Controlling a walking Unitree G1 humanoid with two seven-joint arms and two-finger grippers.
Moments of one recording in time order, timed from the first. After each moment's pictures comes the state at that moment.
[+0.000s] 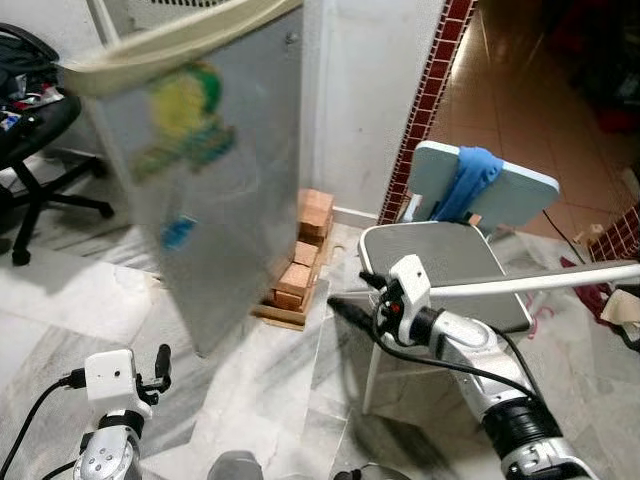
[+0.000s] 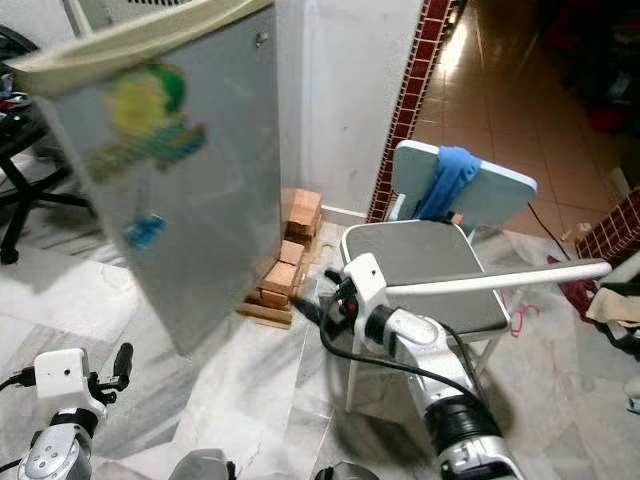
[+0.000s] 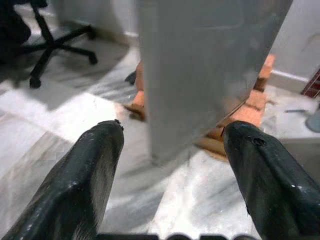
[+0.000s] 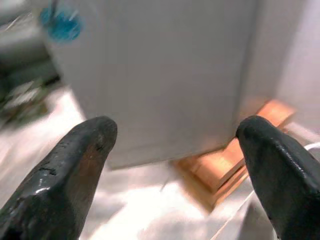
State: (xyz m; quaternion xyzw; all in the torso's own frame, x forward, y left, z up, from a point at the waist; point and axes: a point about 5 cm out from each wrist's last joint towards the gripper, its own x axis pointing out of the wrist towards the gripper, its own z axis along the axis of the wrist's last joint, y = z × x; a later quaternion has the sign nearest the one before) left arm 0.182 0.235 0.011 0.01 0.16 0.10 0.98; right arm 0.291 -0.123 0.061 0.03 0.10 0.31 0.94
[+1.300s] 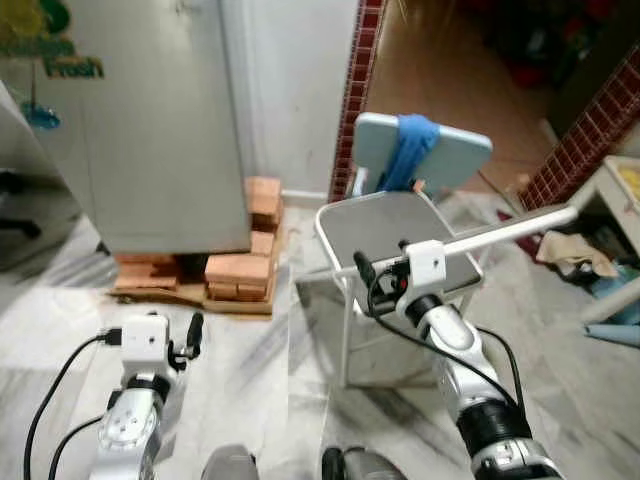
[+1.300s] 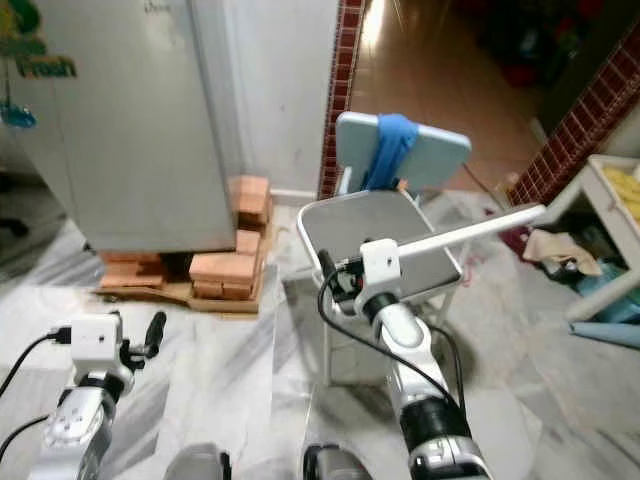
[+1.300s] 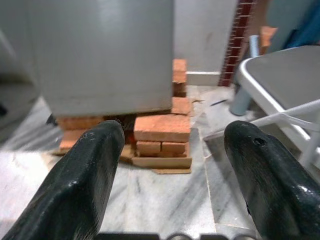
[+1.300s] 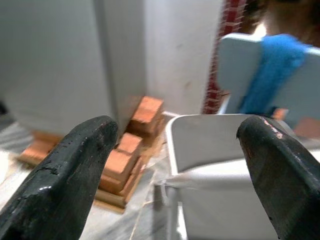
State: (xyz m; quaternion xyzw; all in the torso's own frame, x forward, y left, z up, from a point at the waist) left arm 0.206 0.209 0.024 0.03 0.13 0.01 0.99; right arm 0.301 -0.131 0.061 0.00 0.06 0.16 0.98
